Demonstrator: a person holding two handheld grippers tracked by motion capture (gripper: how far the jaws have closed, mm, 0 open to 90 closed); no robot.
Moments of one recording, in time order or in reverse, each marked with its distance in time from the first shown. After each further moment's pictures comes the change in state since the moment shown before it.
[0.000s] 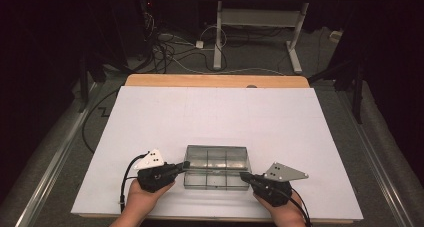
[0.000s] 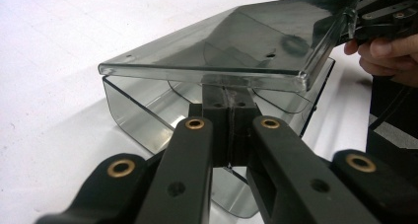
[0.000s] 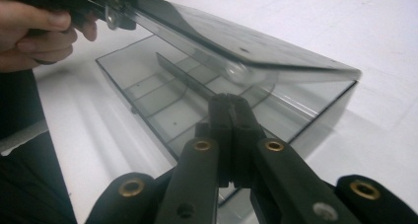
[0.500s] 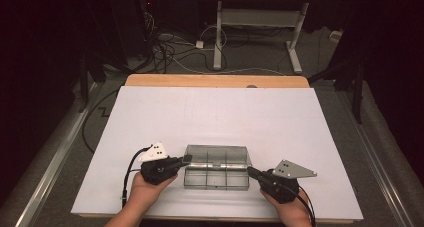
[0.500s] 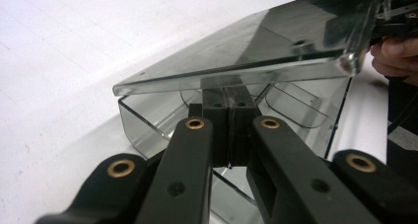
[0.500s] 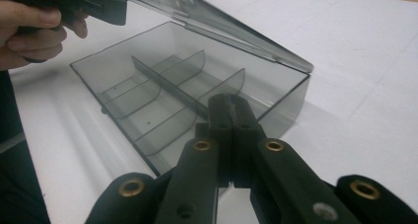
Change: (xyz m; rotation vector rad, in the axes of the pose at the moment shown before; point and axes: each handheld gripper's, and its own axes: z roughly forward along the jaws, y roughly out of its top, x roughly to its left) left arm 0.009 0.013 0.010 0.007 0.019 0.011; right arm -0.015 -0.002 -0.010 -0.018 -0.048 0.029
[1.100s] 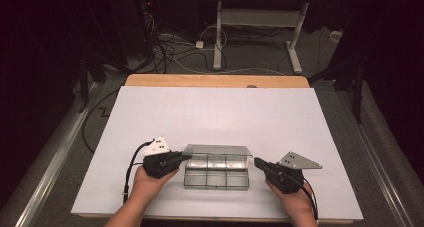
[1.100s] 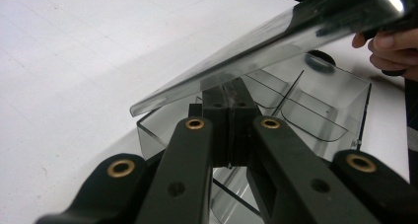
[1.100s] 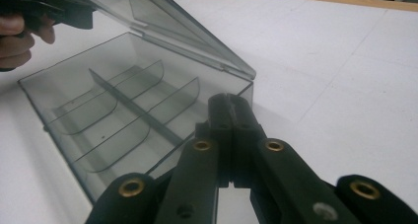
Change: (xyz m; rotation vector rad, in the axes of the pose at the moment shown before) left arm 0.010 0.009 0.006 -0.011 0.012 0.018; right arm -0.026 0.004 0.003 -0.023 -0.073 0.028
